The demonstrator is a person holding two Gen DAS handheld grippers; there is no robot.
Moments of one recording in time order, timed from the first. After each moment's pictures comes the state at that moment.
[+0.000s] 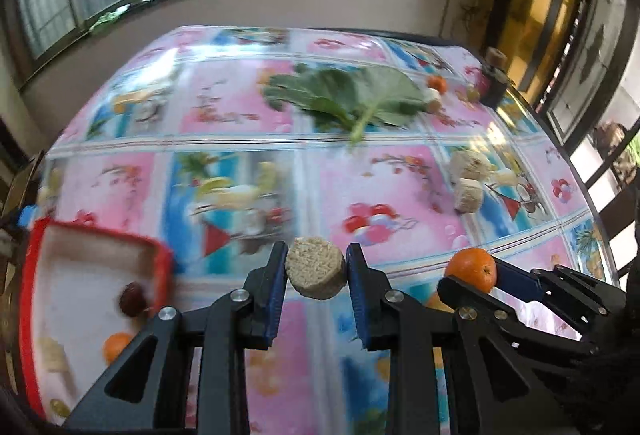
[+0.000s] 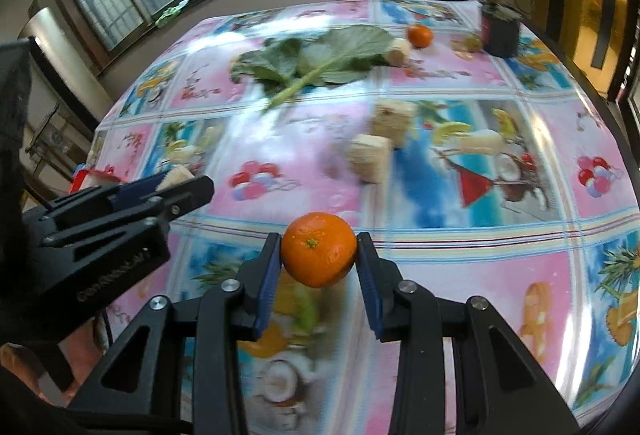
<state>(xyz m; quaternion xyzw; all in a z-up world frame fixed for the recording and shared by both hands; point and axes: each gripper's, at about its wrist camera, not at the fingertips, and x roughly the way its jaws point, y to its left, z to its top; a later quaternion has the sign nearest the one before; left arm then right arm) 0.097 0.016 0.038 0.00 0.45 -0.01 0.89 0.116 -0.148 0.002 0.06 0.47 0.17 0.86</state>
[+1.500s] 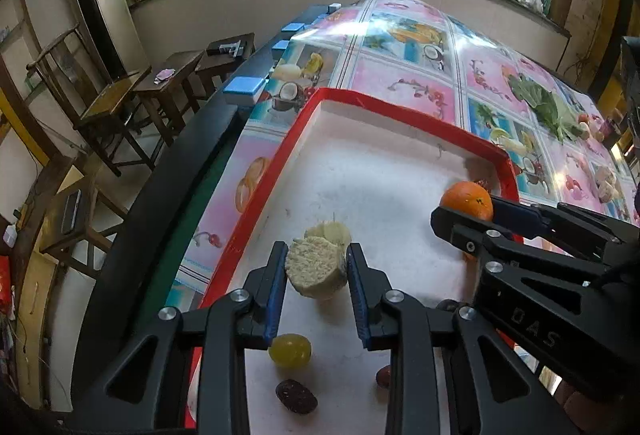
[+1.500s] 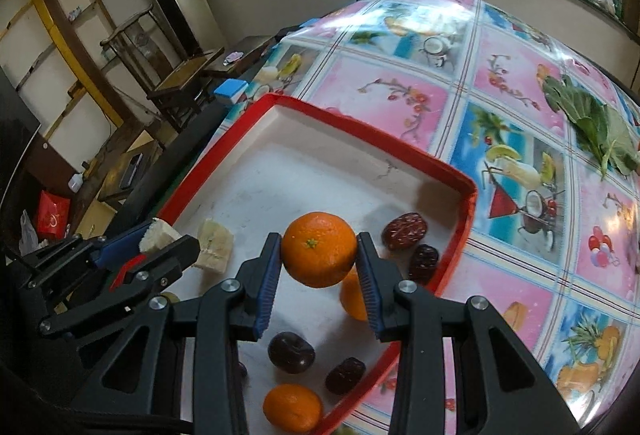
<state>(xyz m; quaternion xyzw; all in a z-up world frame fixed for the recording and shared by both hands) -0.009 0.240 0.023 -0.07 0.46 0.16 0.87 0.069 0.146 0.023 -0.06 0.47 0.33 0.82</state>
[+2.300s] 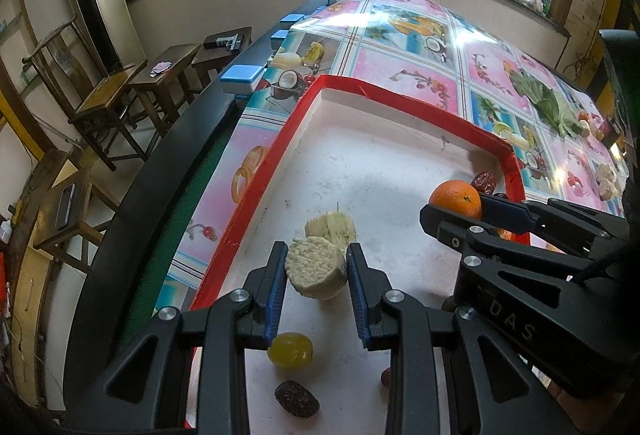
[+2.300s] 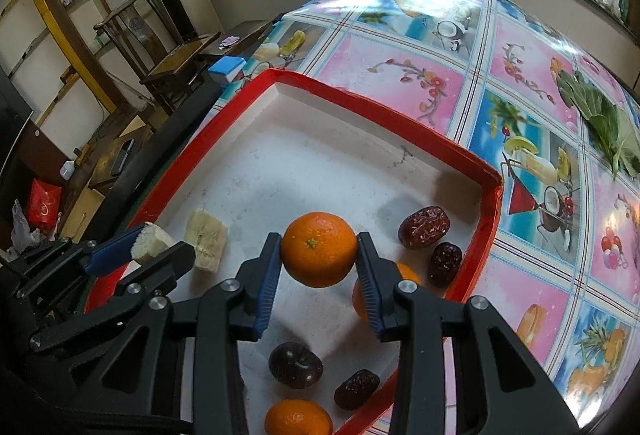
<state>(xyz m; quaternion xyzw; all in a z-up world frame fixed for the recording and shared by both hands) -0.008 0.244 0.015 -0.08 0.47 0.15 0.87 0.073 0.166 0.005 -0.08 0.49 0.32 0.81</state>
